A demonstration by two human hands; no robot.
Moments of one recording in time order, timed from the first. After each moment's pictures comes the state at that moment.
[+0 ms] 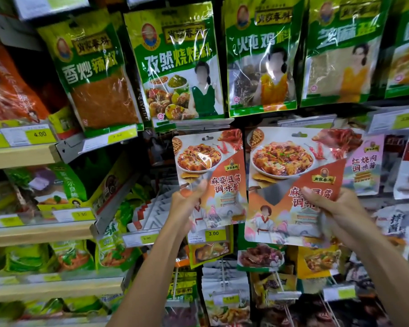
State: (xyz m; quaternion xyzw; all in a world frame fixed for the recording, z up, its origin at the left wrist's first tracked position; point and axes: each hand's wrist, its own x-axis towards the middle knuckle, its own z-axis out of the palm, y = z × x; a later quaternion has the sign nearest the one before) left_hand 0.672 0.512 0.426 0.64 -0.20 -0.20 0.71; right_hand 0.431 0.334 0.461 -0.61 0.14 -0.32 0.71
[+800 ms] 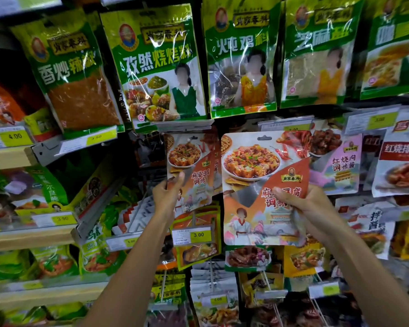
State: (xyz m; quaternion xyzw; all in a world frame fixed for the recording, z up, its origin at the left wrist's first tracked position) left_hand 0.697 0.486 0.425 0.66 -0.14 -0.05 0.73; right_hand 0.442 0.334 0.459 -0.62 0.15 -0.31 0.70
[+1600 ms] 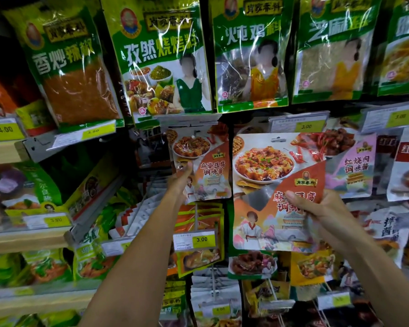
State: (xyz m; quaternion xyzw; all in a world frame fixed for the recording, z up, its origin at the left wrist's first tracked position) left_hand 0.741 0.436 0.429 0.63 -0.10 -0.17 0.76; right_hand 0.448 0.319 0.442 -0.62 0.14 -0.32 0.70
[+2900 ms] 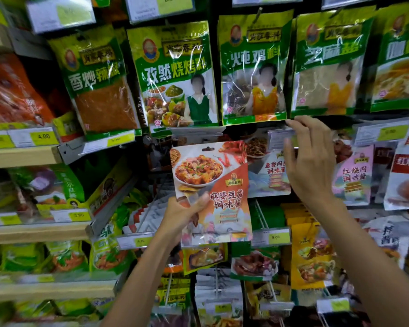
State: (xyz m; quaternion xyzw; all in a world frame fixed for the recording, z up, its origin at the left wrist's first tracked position) left_hand 0.644 0.525 0.434 0.65 -0.29 -0.13 0.69; right_hand 0.498 0.308 0.511 -0.74 0.12 -0.66 -0.08
